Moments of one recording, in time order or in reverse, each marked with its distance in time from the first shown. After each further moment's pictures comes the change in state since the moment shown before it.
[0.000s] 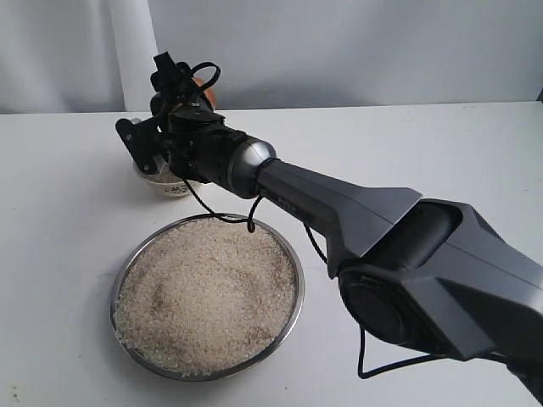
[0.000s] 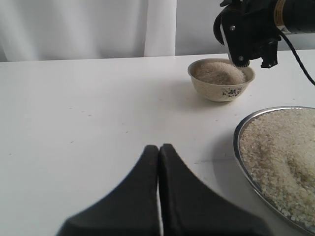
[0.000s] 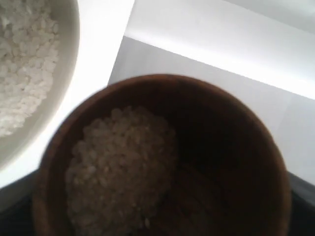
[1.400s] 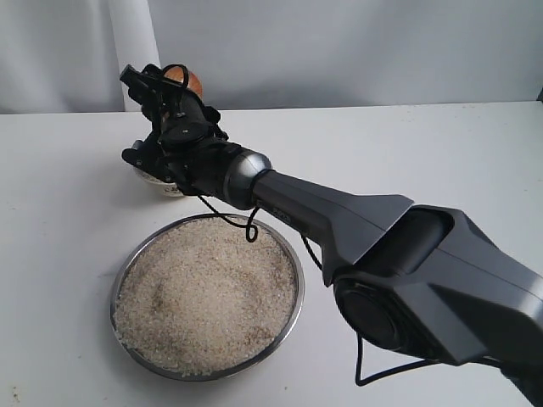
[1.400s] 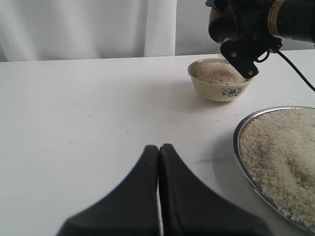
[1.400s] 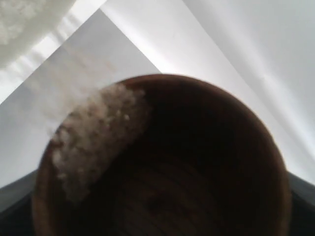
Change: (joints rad) left arm 0.000 0.000 0.000 0.000 0.000 0.000; right arm 0.010 0.024 0.016 -0.363 -0.056 -0.160
